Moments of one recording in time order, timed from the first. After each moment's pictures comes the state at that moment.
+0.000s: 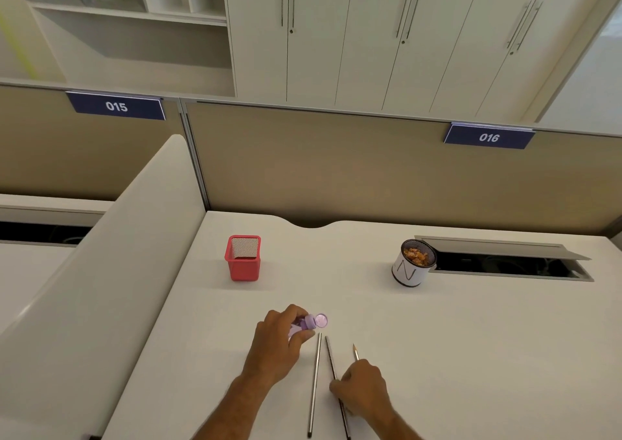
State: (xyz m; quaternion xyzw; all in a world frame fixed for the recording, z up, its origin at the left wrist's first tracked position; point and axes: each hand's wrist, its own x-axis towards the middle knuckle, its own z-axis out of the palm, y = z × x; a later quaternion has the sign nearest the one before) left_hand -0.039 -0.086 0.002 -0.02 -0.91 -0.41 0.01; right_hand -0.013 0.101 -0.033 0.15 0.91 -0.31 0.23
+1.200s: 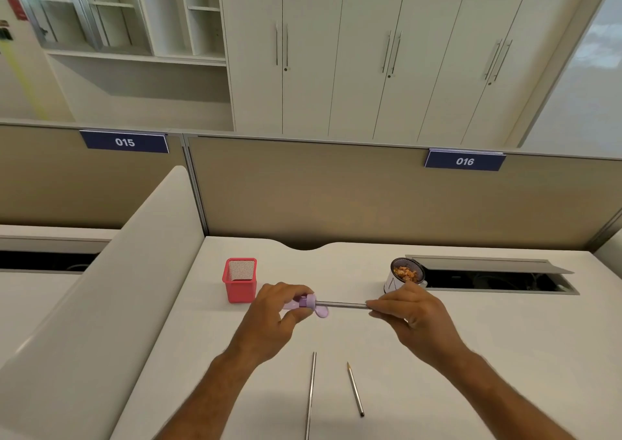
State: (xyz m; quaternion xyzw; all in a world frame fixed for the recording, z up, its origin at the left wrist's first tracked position) left_hand -0.051 -0.095 0.101 -0.13 -0.88 -0.45 0.07; right_hand -0.055 0.186 0.126 -0.29 0.89 -0.25 -0.25
